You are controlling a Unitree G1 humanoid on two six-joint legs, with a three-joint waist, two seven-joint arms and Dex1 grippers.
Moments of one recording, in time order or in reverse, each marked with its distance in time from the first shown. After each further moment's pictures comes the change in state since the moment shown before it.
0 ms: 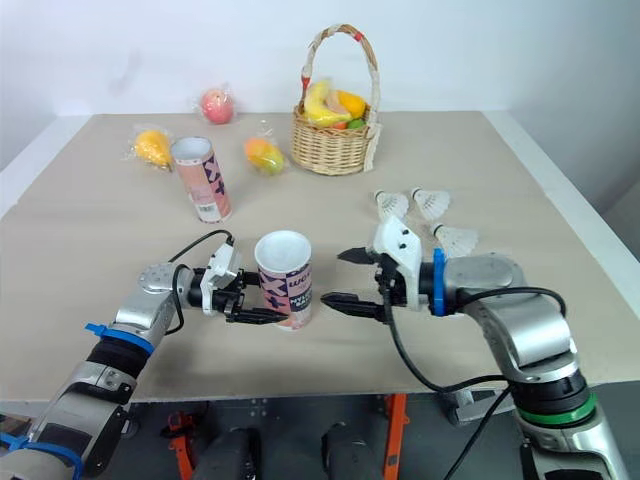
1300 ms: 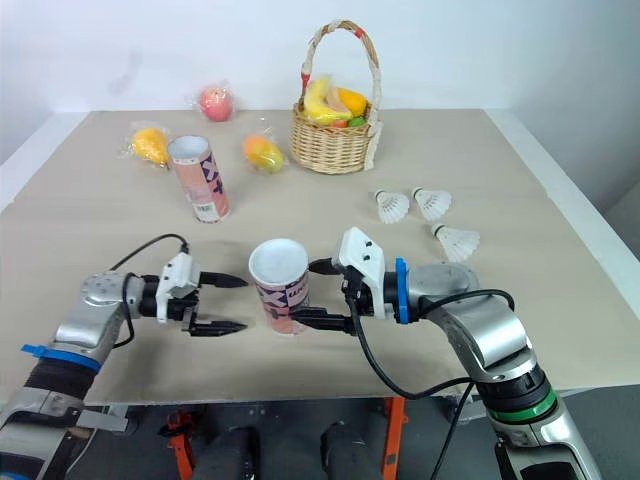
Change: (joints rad) left arm 0.183 0.214 0.126 -0.197 0.009 0.019 0.084; right arm -0.034 0.033 0.114 0.035 0.019 -0.044 0.014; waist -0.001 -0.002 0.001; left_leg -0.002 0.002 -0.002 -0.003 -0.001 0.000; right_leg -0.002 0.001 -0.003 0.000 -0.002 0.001
